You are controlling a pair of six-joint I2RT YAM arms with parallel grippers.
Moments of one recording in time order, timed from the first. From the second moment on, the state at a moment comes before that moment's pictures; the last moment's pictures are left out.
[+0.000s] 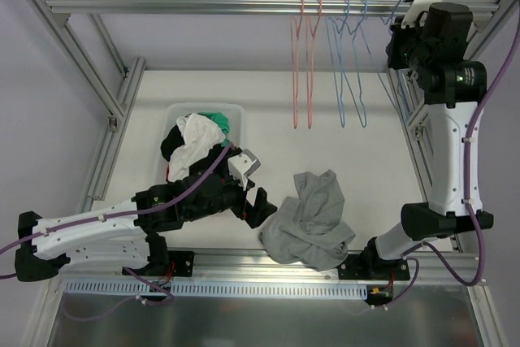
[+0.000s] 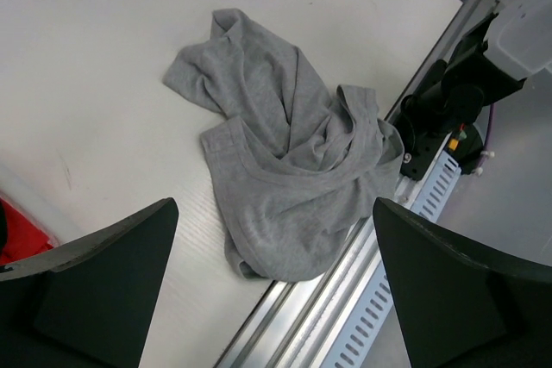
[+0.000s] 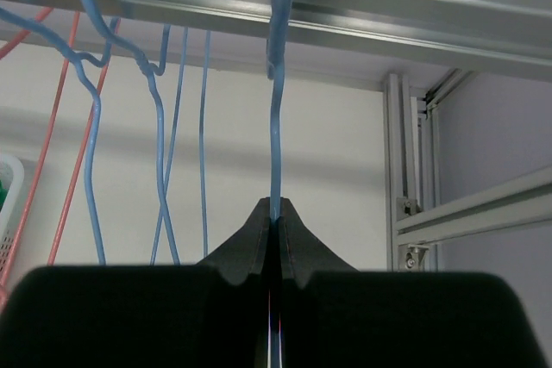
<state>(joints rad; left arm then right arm) -1.26 0.89 0.85 -0.33 -0.21 -0.37 0.12 1.54 2.21 -1.00 0.04 -0.09</state>
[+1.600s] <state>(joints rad) -1.36 1.98 1.36 -0.34 -0.06 -0.34 0.07 0.67 1.69 -1.08 -0.04 0.02</state>
